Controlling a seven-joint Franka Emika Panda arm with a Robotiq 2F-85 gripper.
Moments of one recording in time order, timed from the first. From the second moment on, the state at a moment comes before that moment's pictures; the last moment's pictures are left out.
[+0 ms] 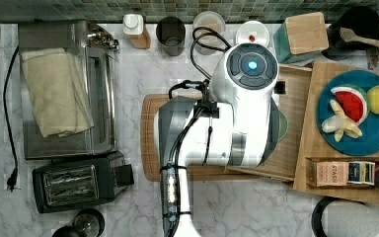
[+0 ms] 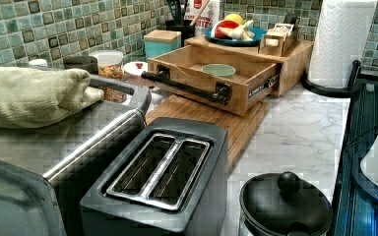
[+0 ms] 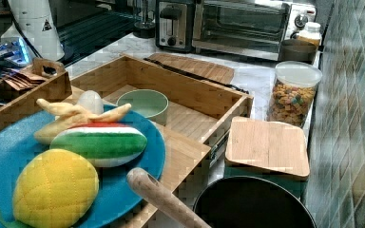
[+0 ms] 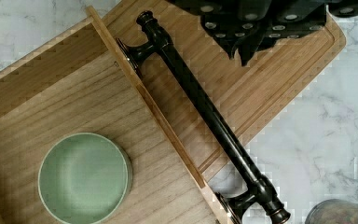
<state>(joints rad) -0.03 0.07 -0.03 -1.86 0.04 0.28 -0.10</state>
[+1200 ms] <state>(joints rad) -0.02 0.08 -0.02 -2.00 0.04 0.55 -0.25</state>
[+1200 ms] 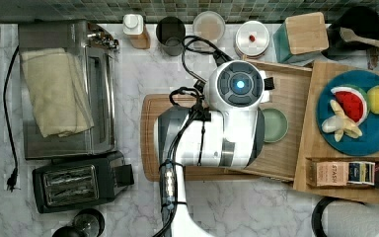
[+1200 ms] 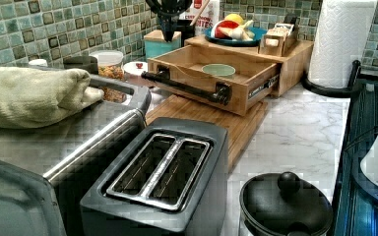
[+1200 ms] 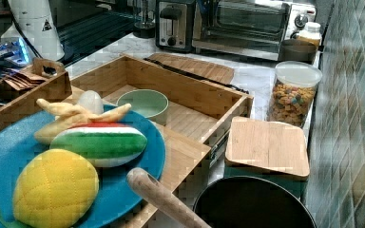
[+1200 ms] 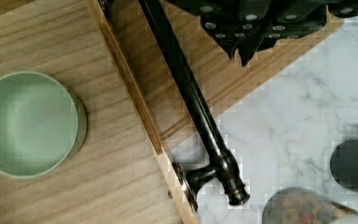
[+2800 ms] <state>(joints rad) 0.10 0.34 0.00 -2.12 -0.11 0.84 -0.37</state>
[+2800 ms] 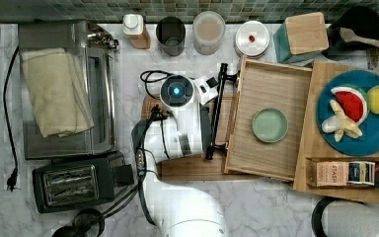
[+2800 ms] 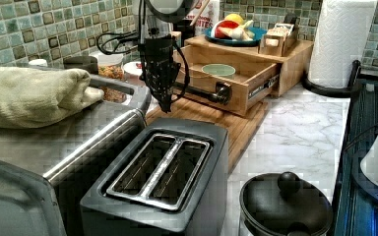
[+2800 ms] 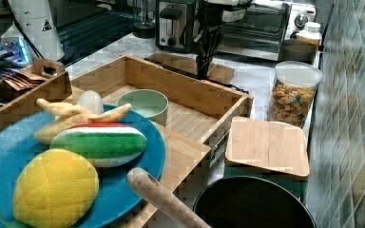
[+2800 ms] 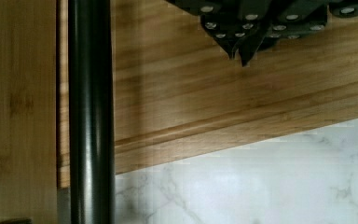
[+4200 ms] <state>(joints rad) -0.02 0.24 -0.03 -2.21 -0.04 0.92 -0.64</state>
